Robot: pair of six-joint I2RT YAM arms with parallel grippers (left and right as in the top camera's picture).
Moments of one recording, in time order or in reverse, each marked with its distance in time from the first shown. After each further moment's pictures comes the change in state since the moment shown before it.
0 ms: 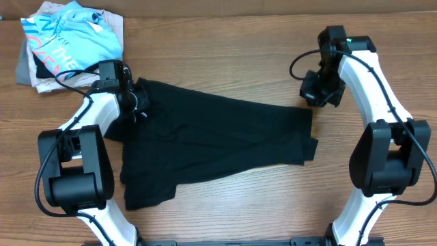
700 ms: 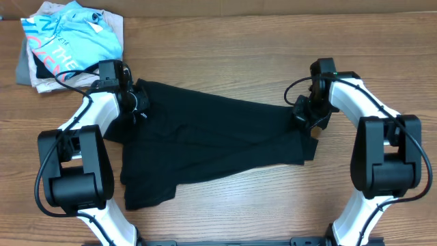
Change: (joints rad) left arm 0.000 0.000 0.006 -0.025 -0.003 0.000; right arm -0.001 -0.023 -0.396 0.435 -0.088 0.021
